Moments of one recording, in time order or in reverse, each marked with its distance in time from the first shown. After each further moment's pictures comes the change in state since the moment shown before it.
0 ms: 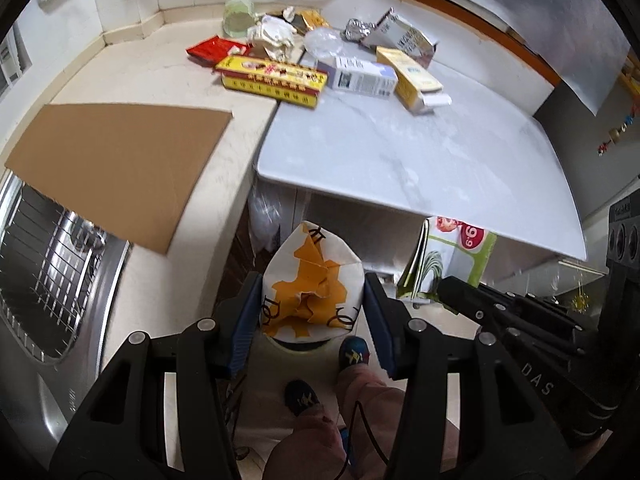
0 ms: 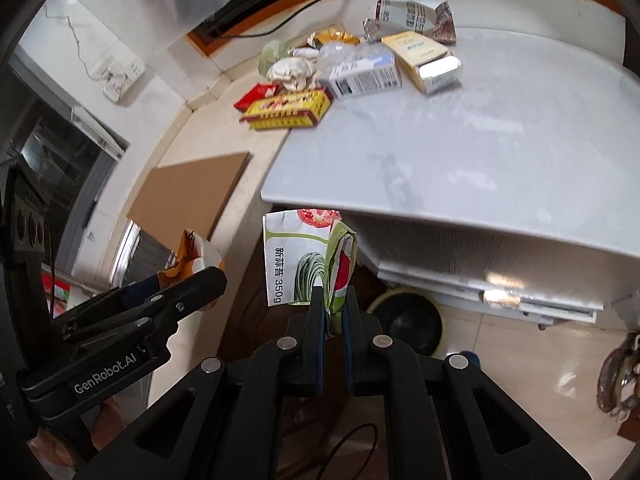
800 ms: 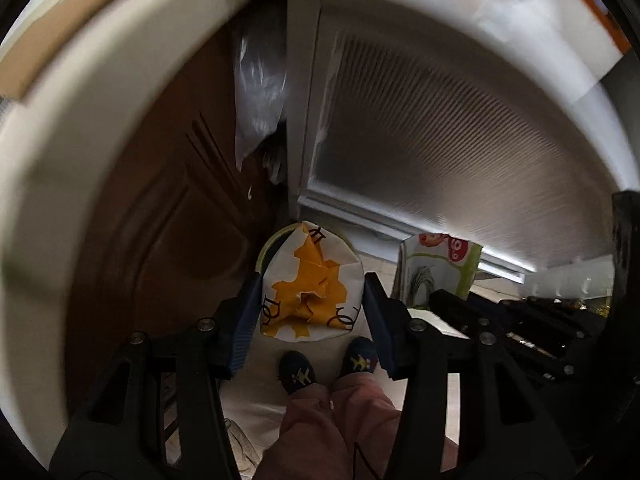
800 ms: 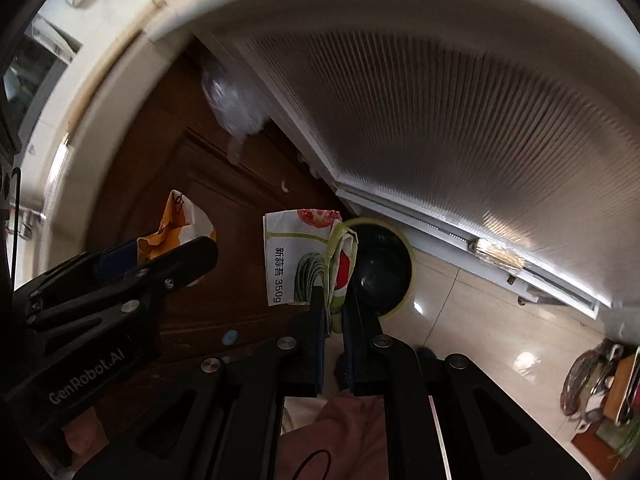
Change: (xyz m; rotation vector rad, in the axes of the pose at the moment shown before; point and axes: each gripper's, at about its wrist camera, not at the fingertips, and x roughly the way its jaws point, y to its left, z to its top) left arm 0.173 0.001 -0.064 -0.110 0.160 0.108; right arm 0.154 -0.071 -0.045 -0.131 0.291 -0.077
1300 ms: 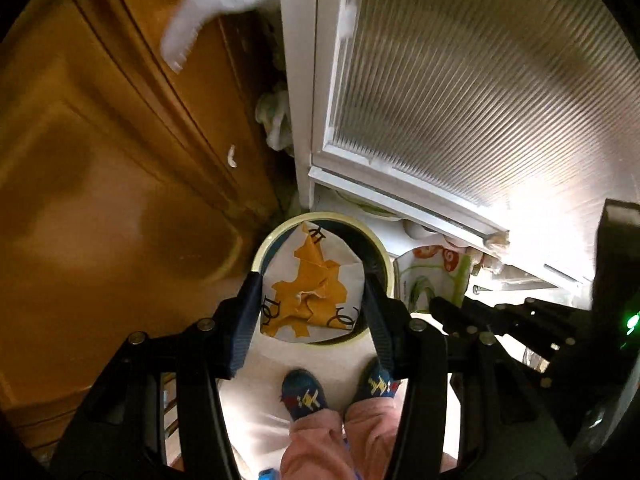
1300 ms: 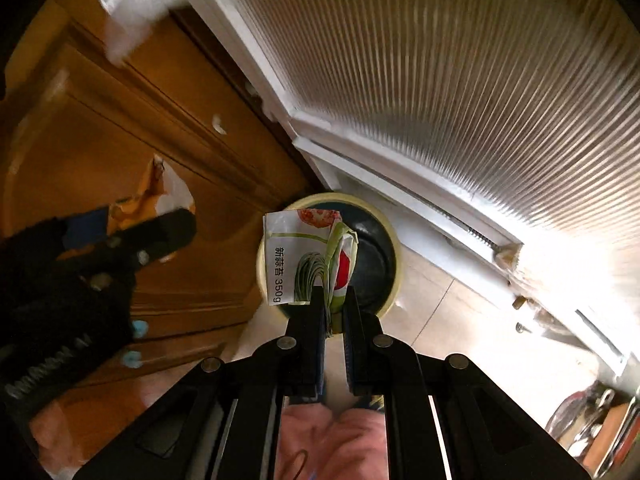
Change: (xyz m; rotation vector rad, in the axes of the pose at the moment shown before) left arm 0.140 -0.002 -0.026 -0.020 -0.003 0.054; right arm 0.169 -0.051 -0.009 -0.146 0.038 -0.061
